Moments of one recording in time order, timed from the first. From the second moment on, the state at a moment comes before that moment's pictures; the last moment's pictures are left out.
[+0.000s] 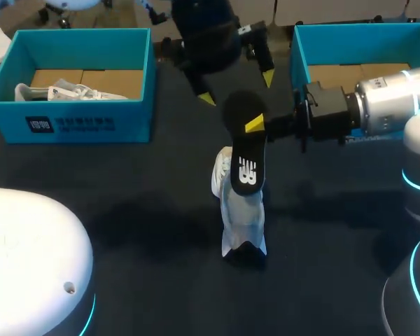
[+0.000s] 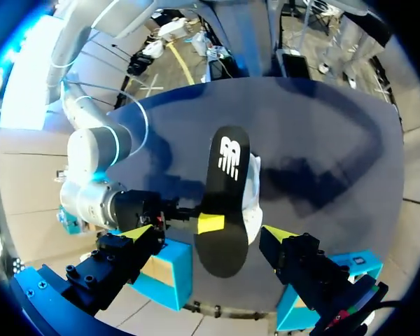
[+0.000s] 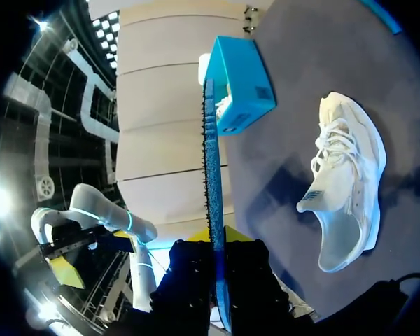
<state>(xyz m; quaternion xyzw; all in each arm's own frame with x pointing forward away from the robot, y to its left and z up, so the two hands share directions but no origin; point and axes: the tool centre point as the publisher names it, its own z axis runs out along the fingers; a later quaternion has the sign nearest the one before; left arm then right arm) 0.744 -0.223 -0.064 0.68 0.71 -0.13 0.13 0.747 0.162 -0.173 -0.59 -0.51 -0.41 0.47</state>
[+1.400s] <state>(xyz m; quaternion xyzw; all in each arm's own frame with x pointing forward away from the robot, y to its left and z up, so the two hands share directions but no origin) 0.742 -0.247 -0.057 0.69 0.72 -0.07 0.05 0.748 0.167 -0.177 -0.59 -0.51 -0.41 0.47</state>
